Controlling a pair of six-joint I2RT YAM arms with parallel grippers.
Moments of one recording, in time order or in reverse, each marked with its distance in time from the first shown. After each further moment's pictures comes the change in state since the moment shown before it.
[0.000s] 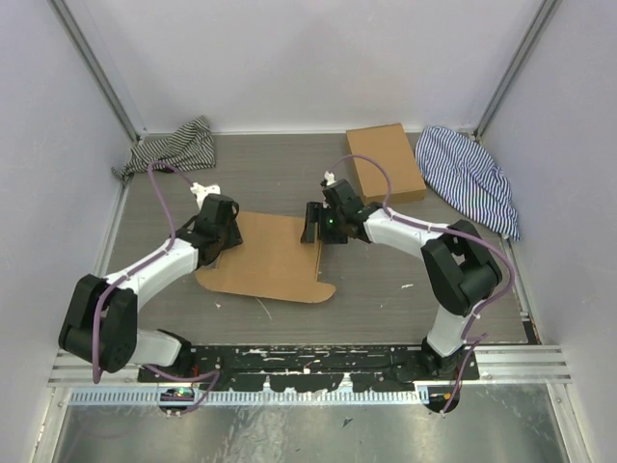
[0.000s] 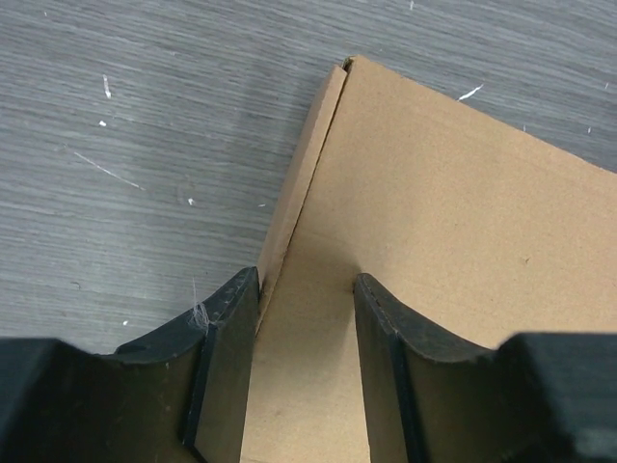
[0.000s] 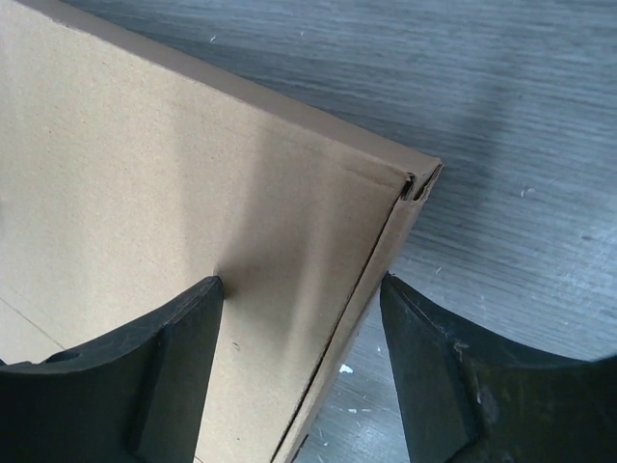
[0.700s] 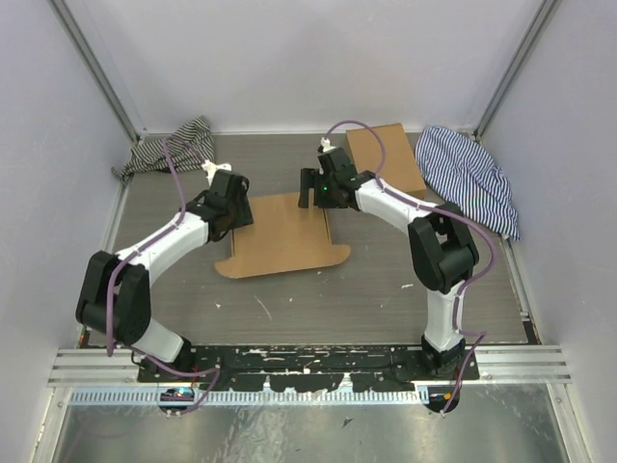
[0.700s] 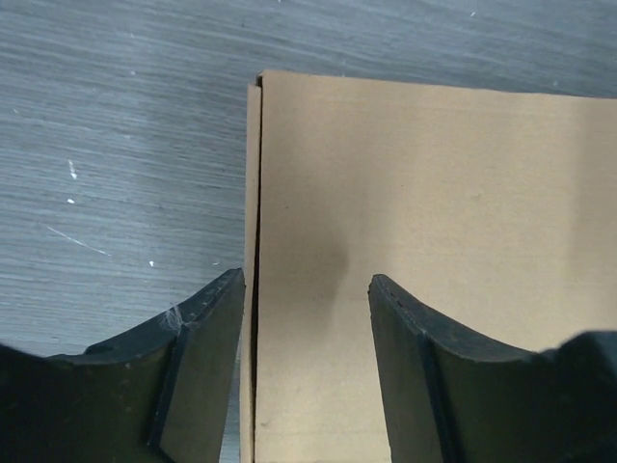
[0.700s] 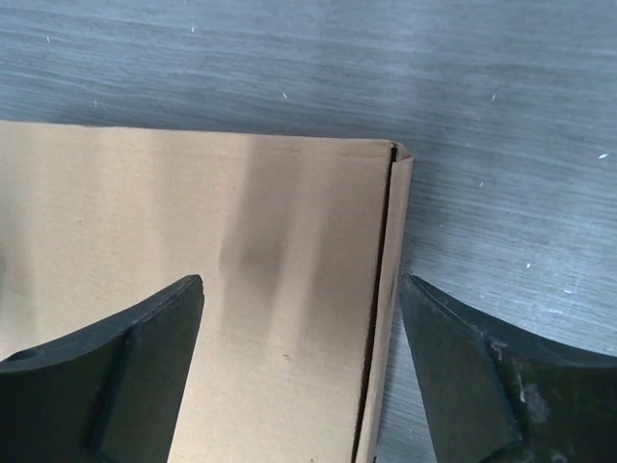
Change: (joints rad) left arm 0.000 0.171 0.257 -0.106 0.012 0.030; right arm -0.078 0.206 0.362 -0.100 0.105 -0.118
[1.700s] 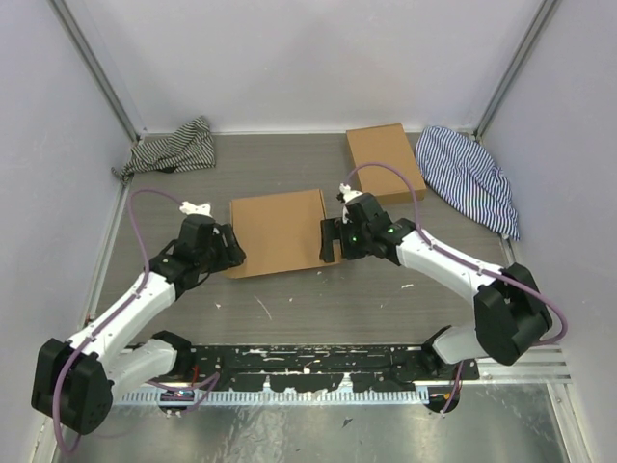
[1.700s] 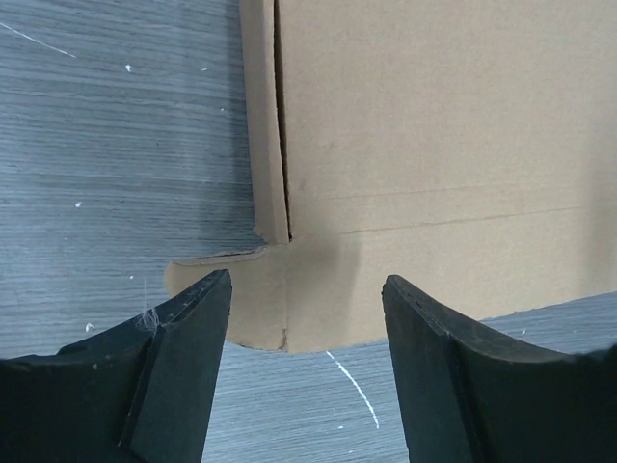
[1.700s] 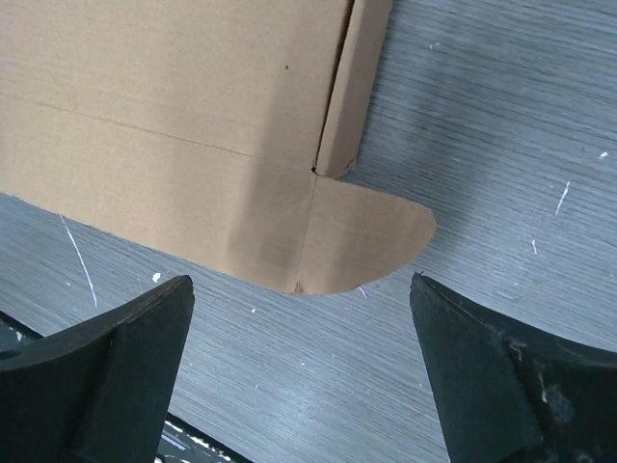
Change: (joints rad) left arm 0.003 -0.536 -0.399 -0.045 0.200 -0.053; right arm 0.069 -0.561 -0.548 -0.074 -0.047 -0.061
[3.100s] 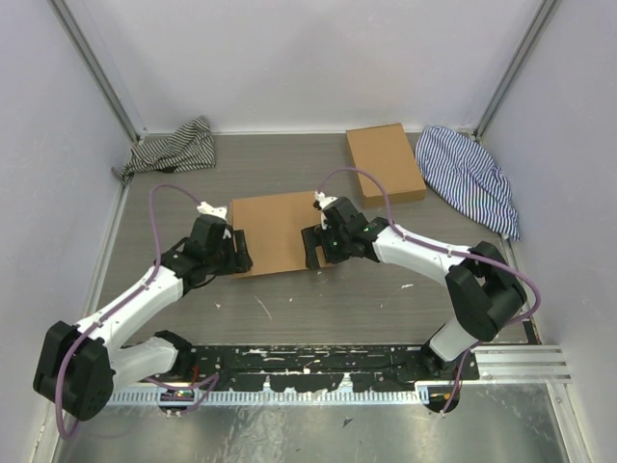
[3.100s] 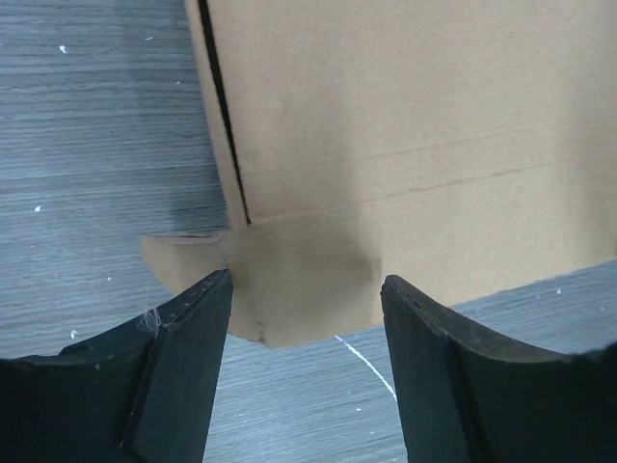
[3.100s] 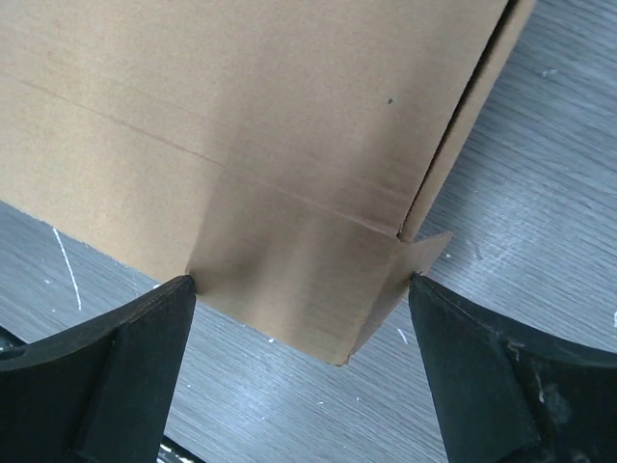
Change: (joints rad) left arm -0.066 0.102 0.017 -0.008 0.018 0.089; right arm 0.096 0.175 0.069 0.050 0.008 -0.051
